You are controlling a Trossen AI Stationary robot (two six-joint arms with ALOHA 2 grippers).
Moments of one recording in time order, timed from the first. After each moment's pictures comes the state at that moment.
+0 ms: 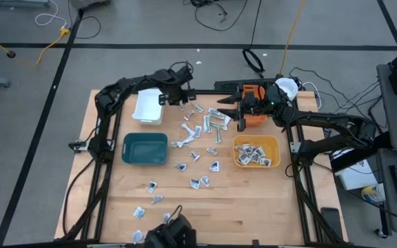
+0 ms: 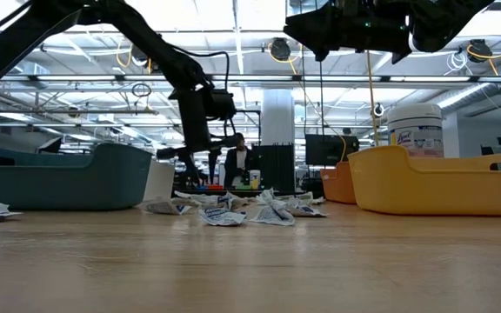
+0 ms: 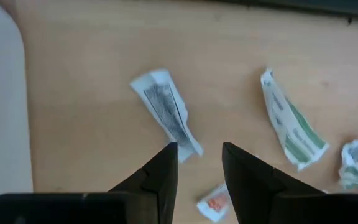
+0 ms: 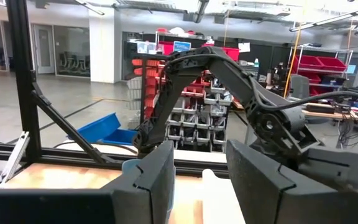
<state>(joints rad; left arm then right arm) 0.70 2.09 1.60 -0.82 0.07 -0.94 -0.47 1.27 0.73 0.71 -0.51 -0.02</state>
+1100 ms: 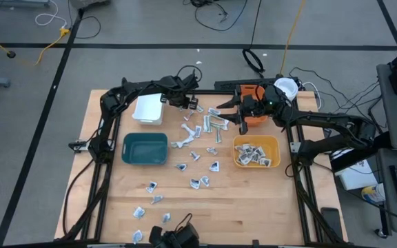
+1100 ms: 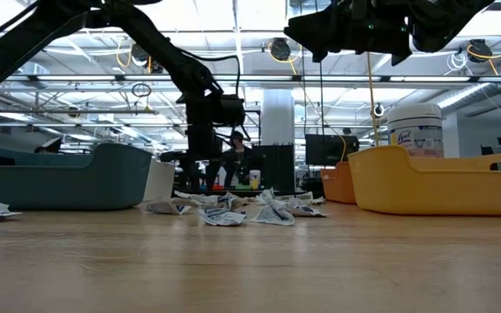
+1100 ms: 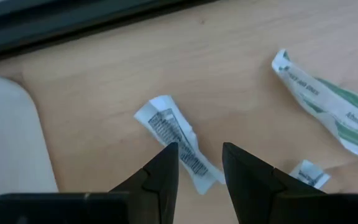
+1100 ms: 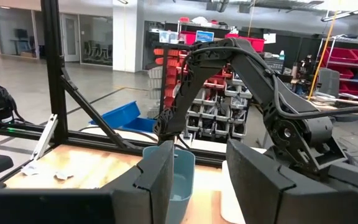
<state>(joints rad) 0.63 2.14 1.60 -0.81 -0.13 -0.67 -0.47 1.27 0.73 0.66 -0.61 -0.05</state>
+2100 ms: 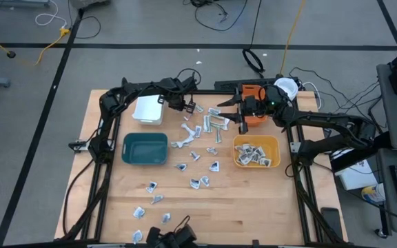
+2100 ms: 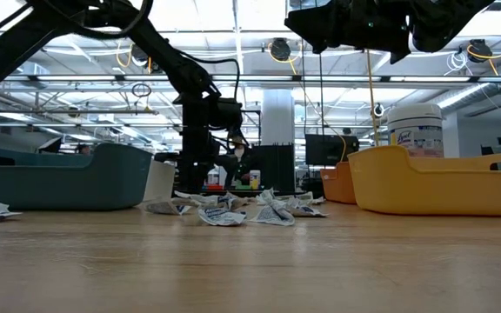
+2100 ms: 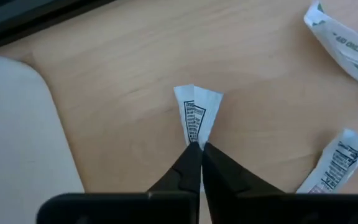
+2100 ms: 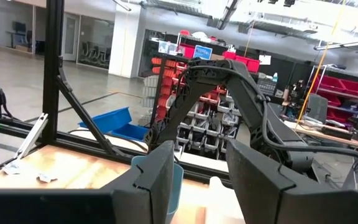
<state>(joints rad) 0.63 2.14 1.55 -0.82 -0.13 -0.61 -0.47 1.27 0.73 0.72 -0.60 -0.13</state>
